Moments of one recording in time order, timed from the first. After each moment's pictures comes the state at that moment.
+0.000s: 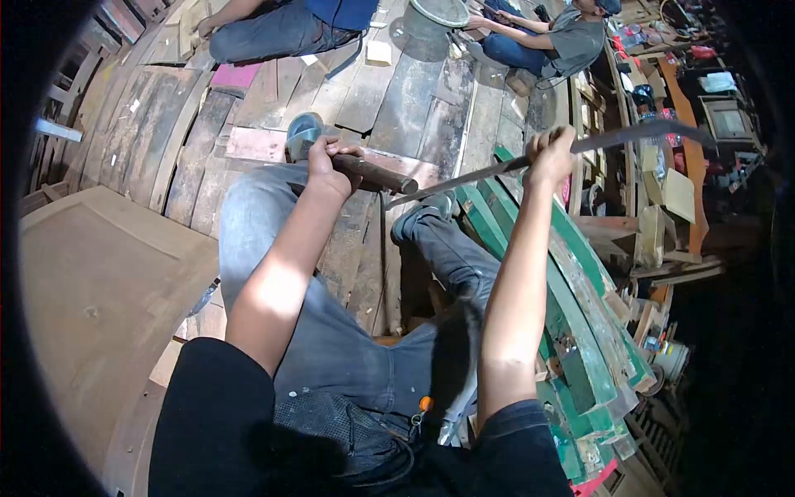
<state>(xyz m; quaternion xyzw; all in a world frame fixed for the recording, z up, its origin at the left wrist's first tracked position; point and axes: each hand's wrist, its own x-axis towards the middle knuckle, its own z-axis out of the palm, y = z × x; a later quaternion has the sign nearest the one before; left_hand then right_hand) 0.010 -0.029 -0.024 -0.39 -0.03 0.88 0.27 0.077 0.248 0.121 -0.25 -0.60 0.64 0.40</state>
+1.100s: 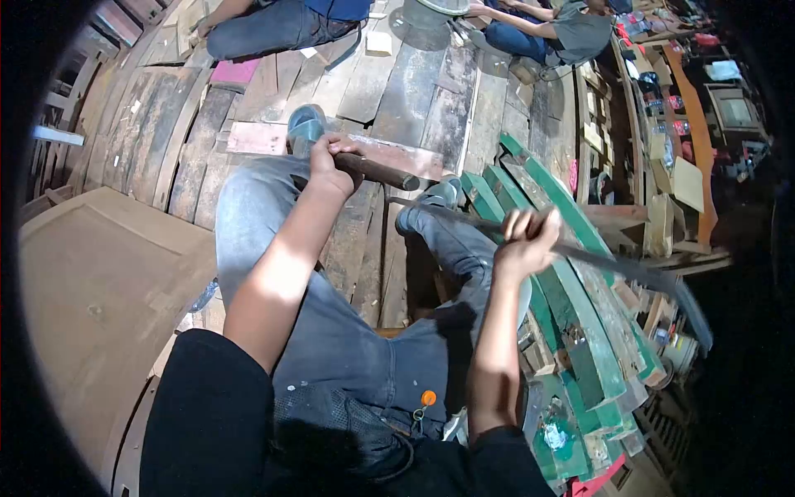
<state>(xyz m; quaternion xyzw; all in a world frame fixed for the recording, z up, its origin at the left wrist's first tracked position) 0.029 -0.020 -0.012 -0.41 0.01 0.88 0.25 0.197 0.156 0.106 -0.23 -0.52 0.67 0.47</state>
